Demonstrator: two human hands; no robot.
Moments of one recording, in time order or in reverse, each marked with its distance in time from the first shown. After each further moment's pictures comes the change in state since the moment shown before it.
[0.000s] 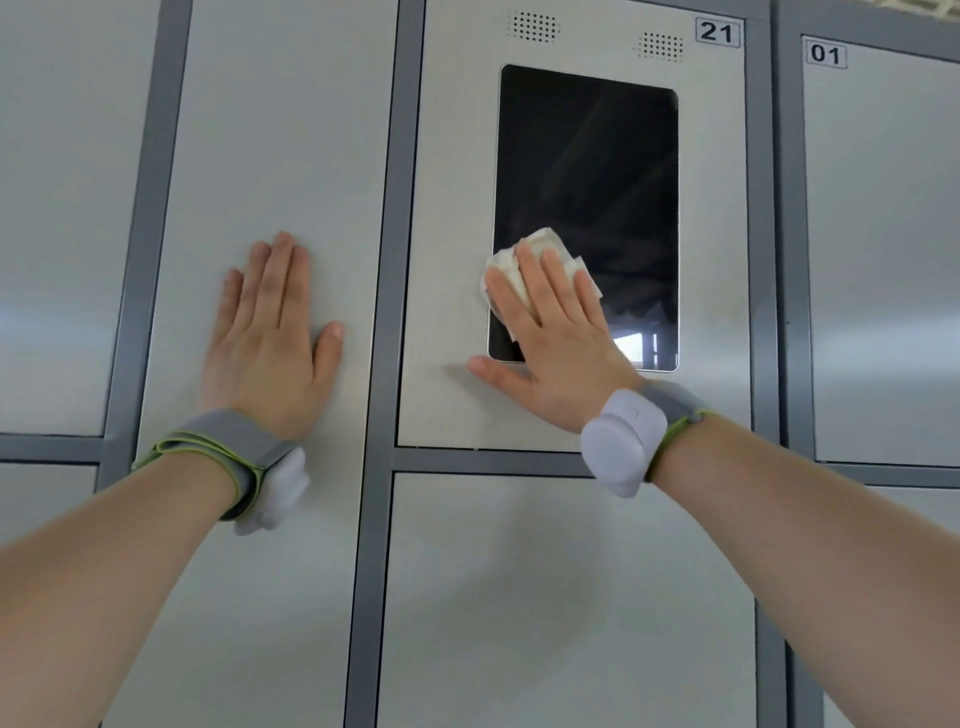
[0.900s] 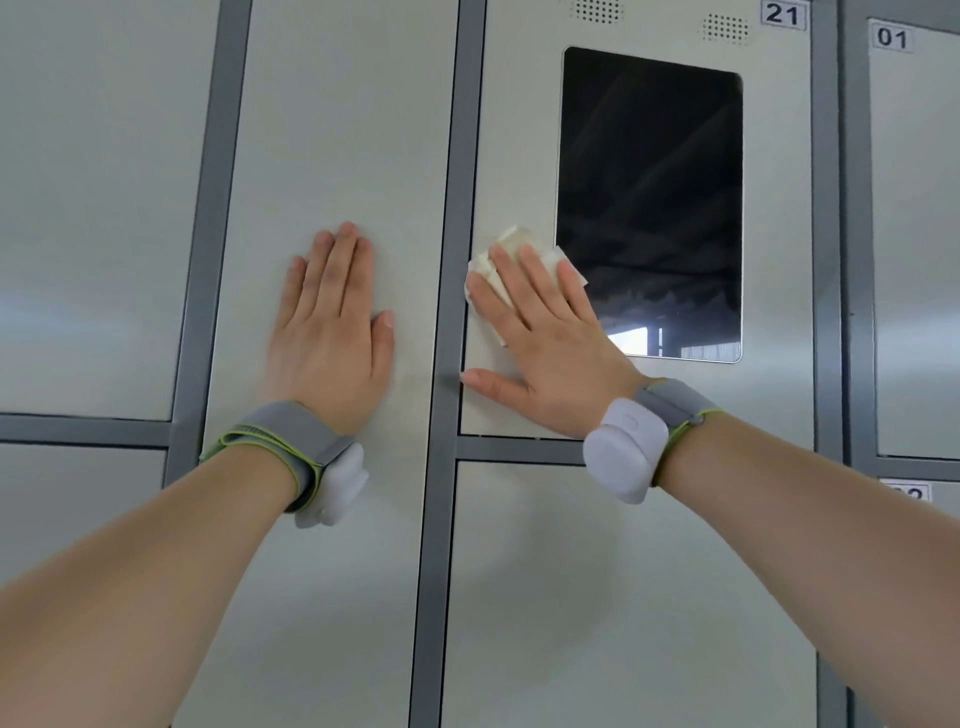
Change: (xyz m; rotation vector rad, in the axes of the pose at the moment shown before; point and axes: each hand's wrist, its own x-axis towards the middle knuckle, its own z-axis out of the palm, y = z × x) left_hand -0.003 -0.005 -0.003 -0.086 0.028 0.043; right_hand 0.018 -0.044 0.016 -0.047 0.067 -0.179
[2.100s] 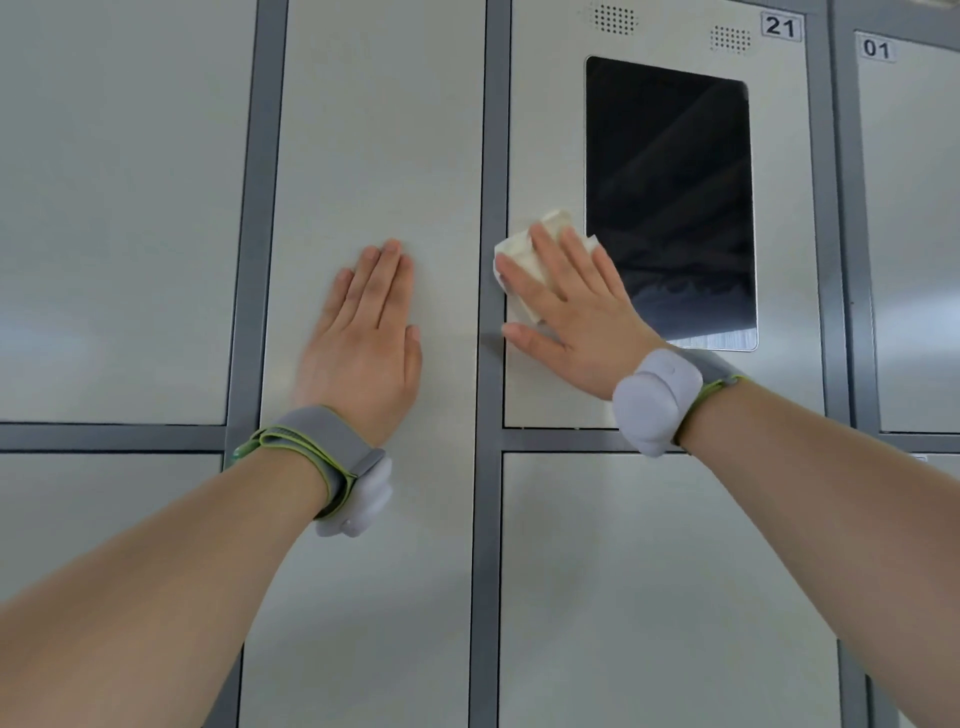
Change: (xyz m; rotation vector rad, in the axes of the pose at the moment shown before) left_hand -0.007 -0.022 -0.001 -0.033 0.009 0.156; right_hand 0.013 -0.007 -0.011 0.033 -0.092 0.149
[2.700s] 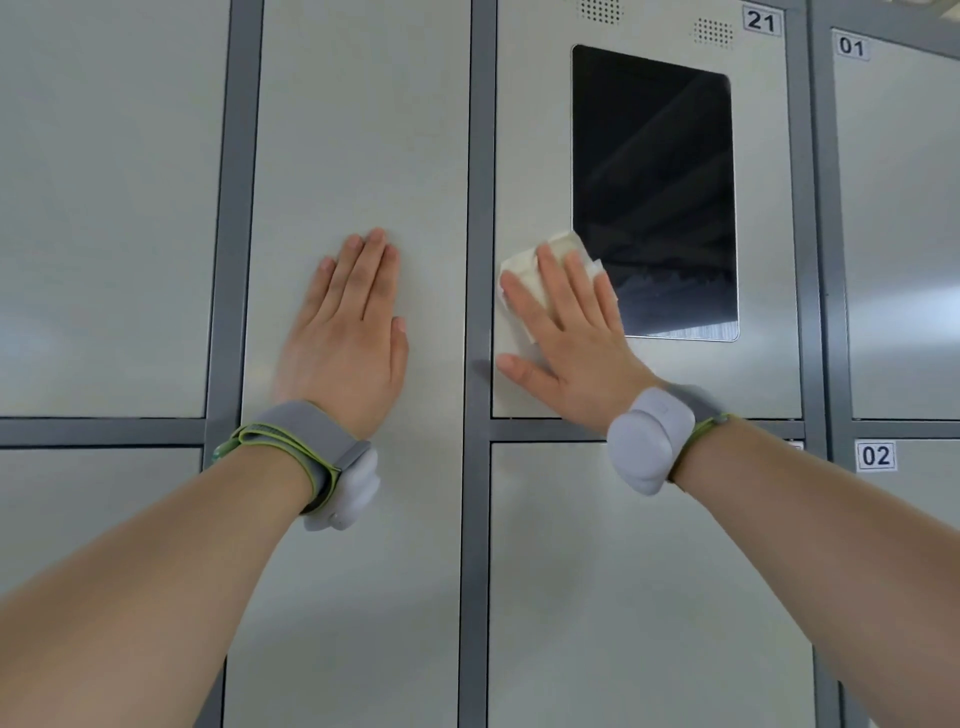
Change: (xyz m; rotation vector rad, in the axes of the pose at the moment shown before) left_hand -0.001 0.001 0.001 0.008 0.031 0.015; right_hand -0.030 -0.009 0.014 0.064 0.033 0.063
